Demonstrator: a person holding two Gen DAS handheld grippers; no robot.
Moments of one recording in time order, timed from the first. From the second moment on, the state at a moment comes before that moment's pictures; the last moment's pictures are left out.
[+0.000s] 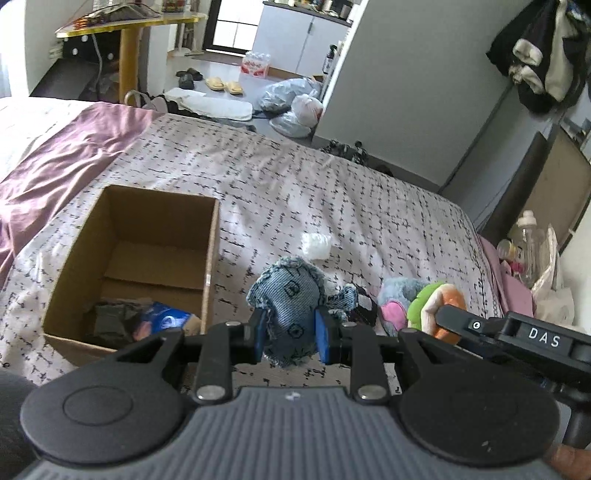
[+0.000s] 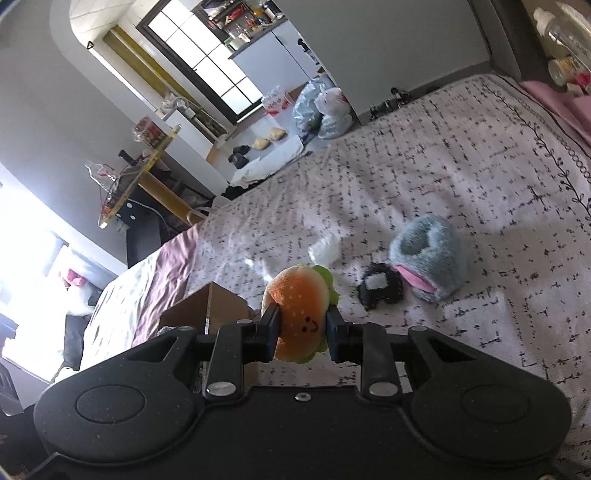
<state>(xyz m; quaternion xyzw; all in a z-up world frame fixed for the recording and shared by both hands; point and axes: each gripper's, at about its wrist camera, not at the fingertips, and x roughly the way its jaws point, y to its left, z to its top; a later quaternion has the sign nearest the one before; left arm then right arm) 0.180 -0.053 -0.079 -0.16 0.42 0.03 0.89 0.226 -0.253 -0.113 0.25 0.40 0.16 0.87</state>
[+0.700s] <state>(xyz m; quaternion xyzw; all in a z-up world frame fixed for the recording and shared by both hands) 0.168 0.019 -0.065 -0.18 0.40 0.05 0.90 0.225 -0.178 -0.096 0.22 0.40 0.18 0.87</state>
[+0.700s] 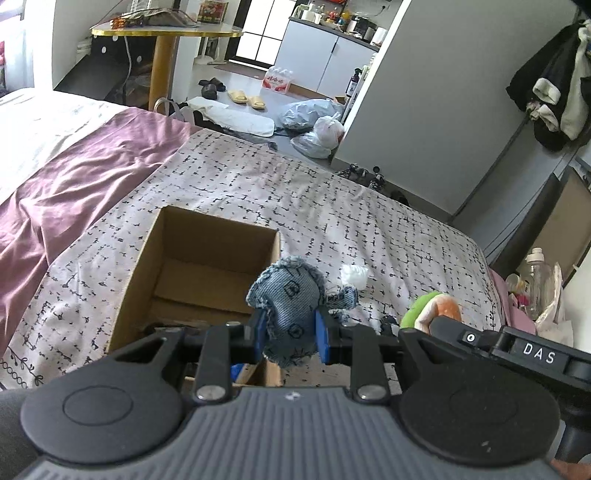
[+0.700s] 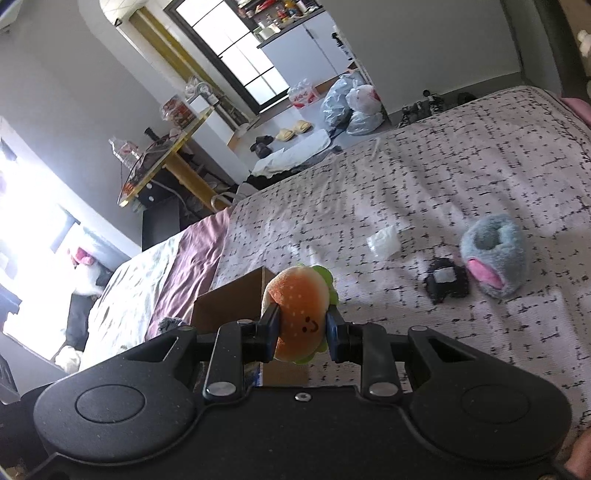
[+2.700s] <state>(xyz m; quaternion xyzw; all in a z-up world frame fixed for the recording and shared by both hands) 0.218 0.149 -0.116 -0.26 0.47 0.12 0.83 0.289 -0.014 -0.142 0.10 0.50 0.22 0.83</state>
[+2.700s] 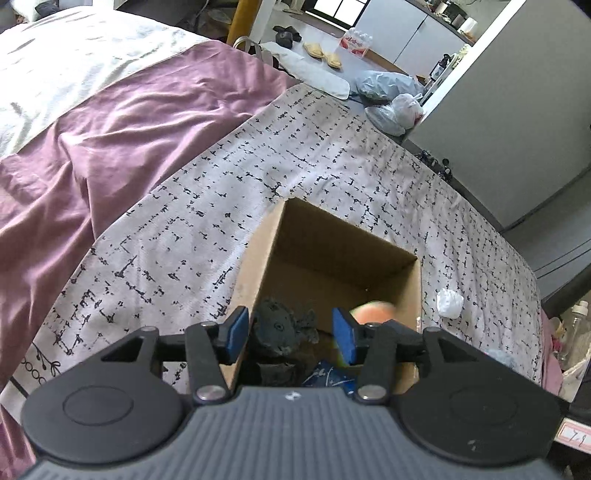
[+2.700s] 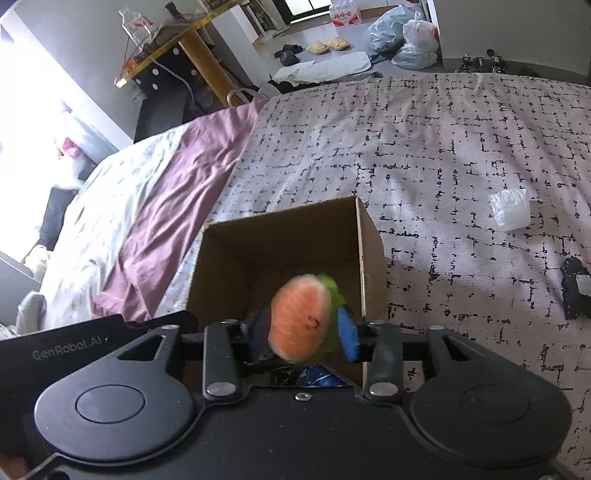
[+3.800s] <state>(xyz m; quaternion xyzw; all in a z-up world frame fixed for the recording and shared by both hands) 0.174 0.076 -0.062 -0.20 0.43 0.13 0.87 0.236 -0.122 -0.095 0.13 0.43 0.21 0.87</state>
